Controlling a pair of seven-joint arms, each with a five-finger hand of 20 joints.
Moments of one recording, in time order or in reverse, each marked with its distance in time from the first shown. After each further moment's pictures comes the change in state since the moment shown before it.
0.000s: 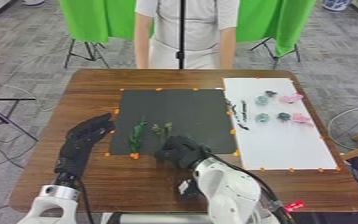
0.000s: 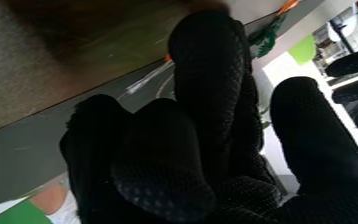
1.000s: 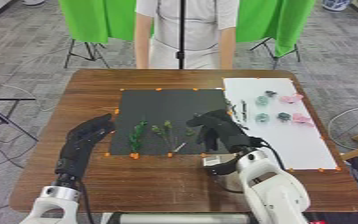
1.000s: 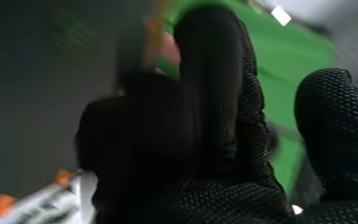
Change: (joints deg) left arm 0.0 -0.9 0.0 0.2 0.0 -0.6 0.3; right arm -6.0 0.0 17.3 -4.2 44.4 17.7 -6.1
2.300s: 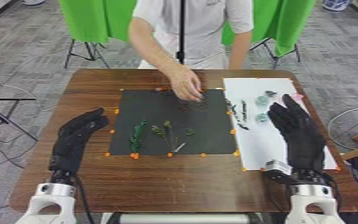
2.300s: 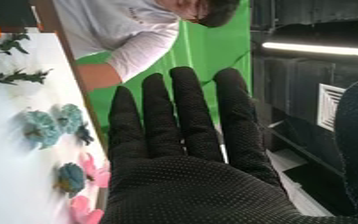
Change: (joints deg) left arm -1.5 0.5 -0.3 1.0 -1.0 2.1 3.3; right arm -11.4 -3.4 18.4 2.9 29.6 4.7 -25.6
